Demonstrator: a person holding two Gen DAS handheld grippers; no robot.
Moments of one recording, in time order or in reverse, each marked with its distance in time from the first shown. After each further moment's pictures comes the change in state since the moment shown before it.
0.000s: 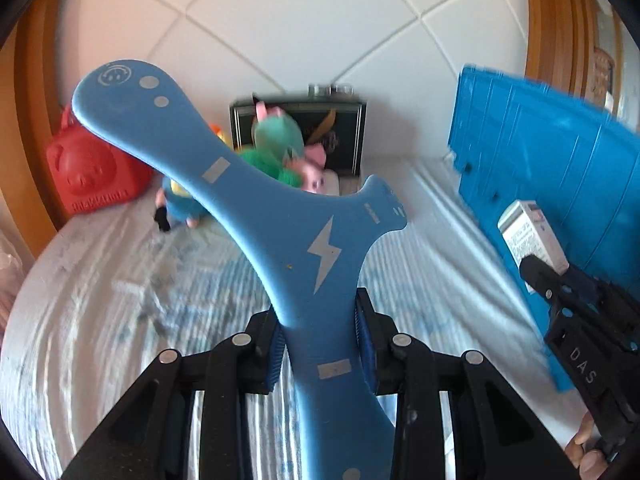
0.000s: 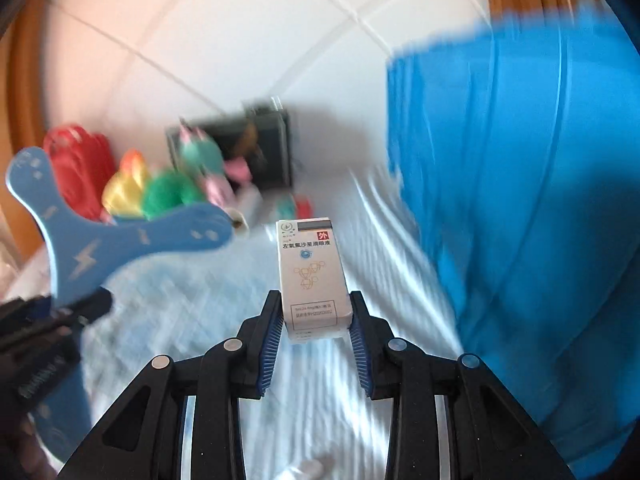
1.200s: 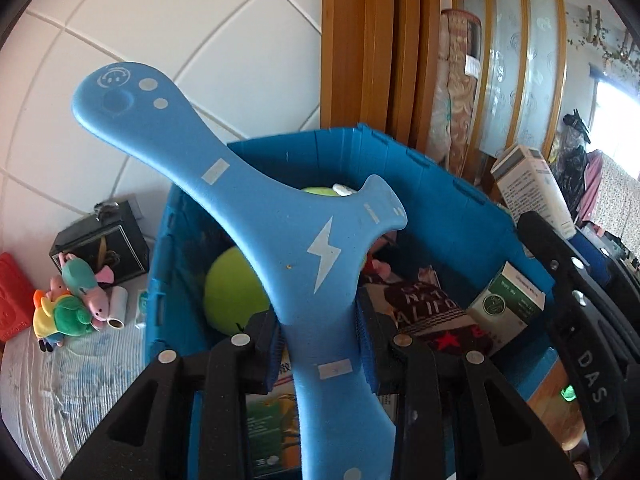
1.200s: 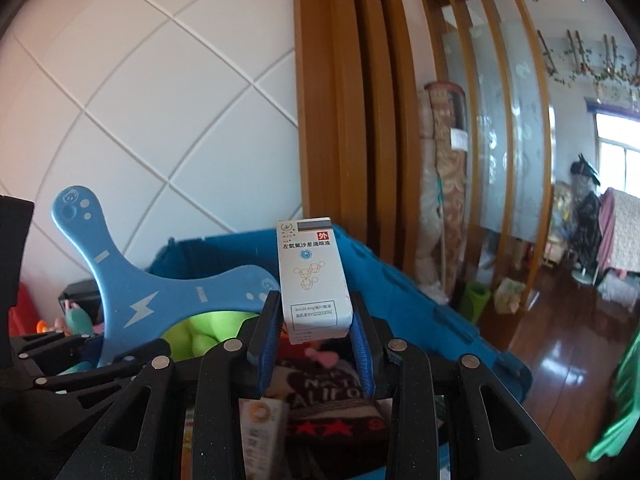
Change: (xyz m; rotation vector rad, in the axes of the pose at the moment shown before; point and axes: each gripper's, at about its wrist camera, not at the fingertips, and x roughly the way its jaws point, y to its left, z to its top) left arm -0.096 -0.372 0.117 0.277 0.036 -0.321; right arm -0.191 -0.298 0.119 0.168 -0.251 -0.321
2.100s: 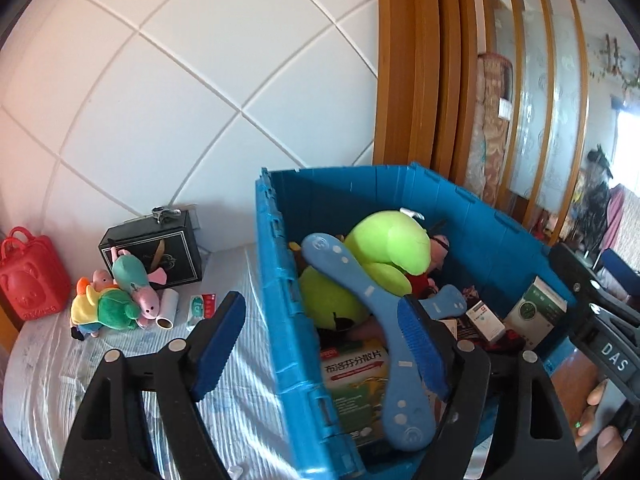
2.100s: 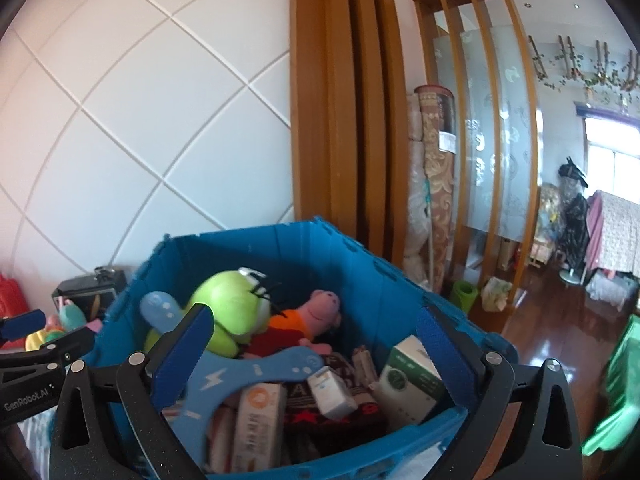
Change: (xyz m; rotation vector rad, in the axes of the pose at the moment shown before) left arm -0.073 0.077 -0.039 -0.087 -0.173 0.108; right arm -0.029 0.010 -0.005 -0.001 -0.031 -0.034
